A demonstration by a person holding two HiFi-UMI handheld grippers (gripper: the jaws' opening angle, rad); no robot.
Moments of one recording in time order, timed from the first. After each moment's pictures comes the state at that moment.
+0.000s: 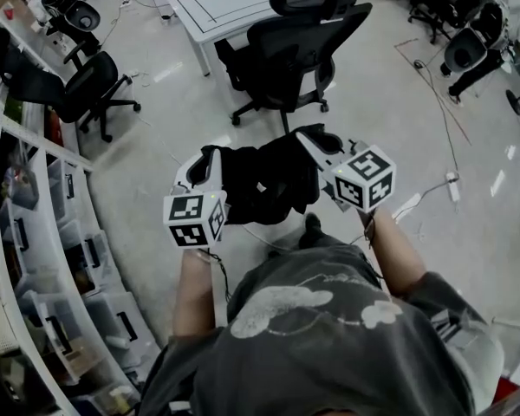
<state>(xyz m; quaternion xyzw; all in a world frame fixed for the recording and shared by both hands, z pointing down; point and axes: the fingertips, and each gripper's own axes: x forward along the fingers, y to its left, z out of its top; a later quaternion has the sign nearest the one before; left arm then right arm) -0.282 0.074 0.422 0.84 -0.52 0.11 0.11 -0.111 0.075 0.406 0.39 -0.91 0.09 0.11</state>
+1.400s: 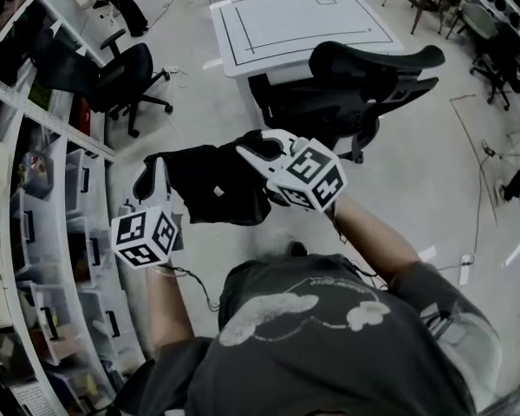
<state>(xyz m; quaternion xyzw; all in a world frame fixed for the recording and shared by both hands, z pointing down) -0.363 -0.127 0.359 0.71 -0.70 0.09 0.07 -0.217 -0.169 0.394 0.14 -0.98 0.05 0.10</state>
